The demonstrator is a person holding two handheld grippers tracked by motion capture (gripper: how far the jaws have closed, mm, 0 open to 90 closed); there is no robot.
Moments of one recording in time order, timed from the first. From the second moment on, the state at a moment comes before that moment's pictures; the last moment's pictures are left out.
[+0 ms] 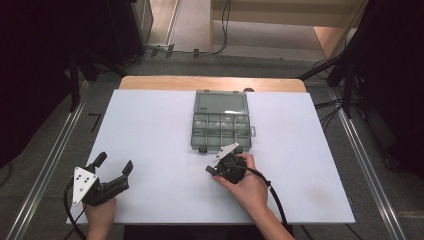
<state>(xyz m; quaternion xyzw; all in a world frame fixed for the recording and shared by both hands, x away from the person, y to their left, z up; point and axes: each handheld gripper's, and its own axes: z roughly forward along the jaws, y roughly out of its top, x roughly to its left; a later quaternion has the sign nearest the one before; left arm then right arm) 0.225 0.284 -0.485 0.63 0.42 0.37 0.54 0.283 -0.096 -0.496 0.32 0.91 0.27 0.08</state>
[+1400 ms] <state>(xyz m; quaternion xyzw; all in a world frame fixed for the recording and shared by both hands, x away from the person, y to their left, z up) 0.225 0.284 -0.485 0.63 0.42 0.37 0.54 0.298 -0.104 -0.473 0.32 0.90 0.30 0.05</state>
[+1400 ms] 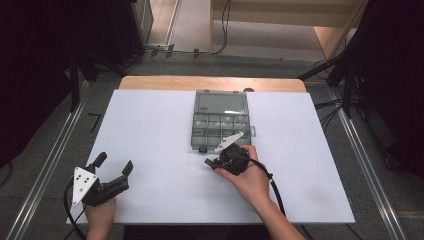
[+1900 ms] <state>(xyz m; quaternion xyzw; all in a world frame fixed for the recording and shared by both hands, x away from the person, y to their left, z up) 0.225 0.284 -0.485 0.63 0.42 0.37 0.54 0.307 -0.101 -0.460 0.32 0.90 0.30 0.06</state>
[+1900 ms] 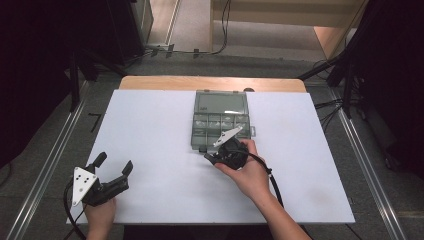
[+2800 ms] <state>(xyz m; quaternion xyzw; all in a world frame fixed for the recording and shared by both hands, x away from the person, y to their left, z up) 0.225 0.284 -0.485 0.63 0.42 0.37 0.54 0.324 -0.092 -0.438 0.32 0.89 0.31 0.07</state>
